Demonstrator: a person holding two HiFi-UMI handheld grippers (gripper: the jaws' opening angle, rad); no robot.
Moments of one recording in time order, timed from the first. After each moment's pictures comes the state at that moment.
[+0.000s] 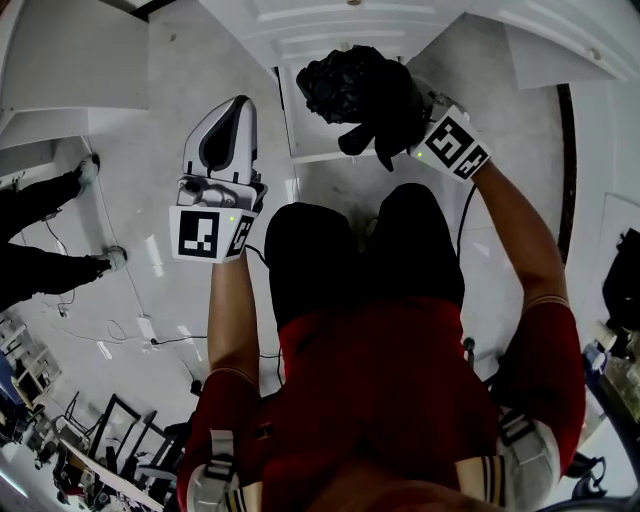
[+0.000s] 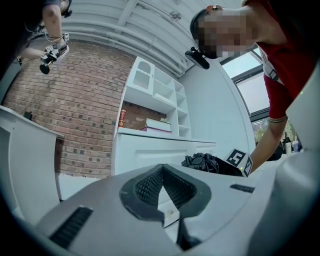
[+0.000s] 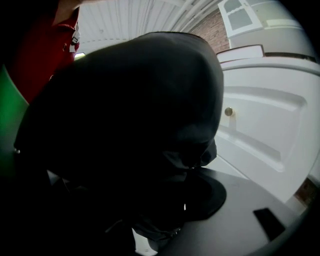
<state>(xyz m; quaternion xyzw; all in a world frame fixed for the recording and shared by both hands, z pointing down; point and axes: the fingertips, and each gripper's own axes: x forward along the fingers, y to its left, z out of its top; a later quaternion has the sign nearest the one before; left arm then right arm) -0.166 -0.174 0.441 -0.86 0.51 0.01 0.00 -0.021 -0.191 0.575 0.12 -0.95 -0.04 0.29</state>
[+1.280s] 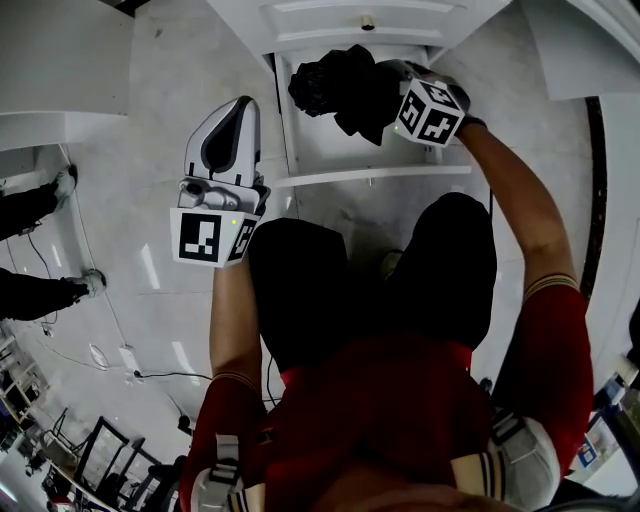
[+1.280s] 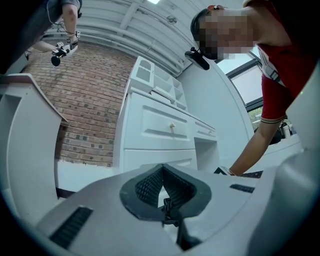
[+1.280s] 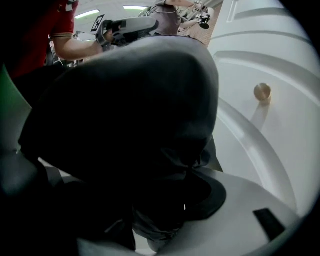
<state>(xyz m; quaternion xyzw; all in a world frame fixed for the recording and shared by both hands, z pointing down) -0.177 -0.191 0.630 -0.86 0.51 0.02 0.02 -0.030 -0.259 0.849 0.06 -0.87 -0.13 0.47</state>
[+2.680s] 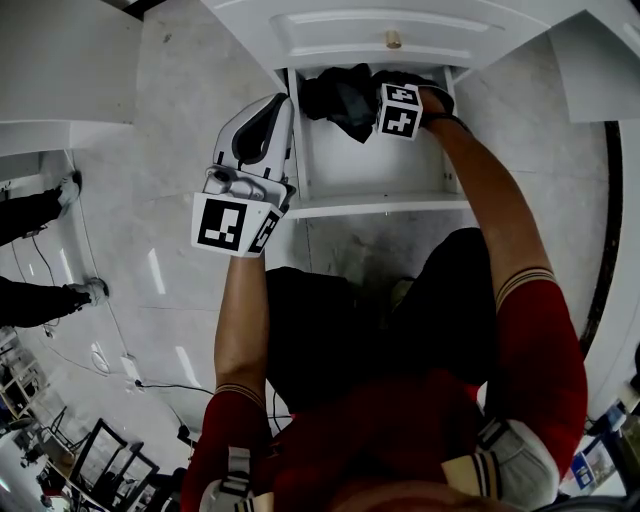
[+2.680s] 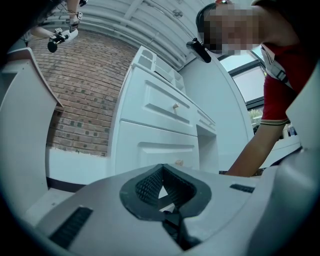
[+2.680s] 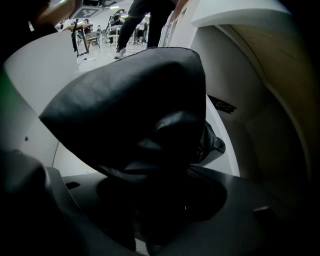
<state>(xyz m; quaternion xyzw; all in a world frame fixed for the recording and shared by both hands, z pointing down) -0.162 -0.245 0.691 -0.87 0.49 0.01 -0.01 -0.049 -0.322 0.994 0.04 -0.80 -0.12 0.59</state>
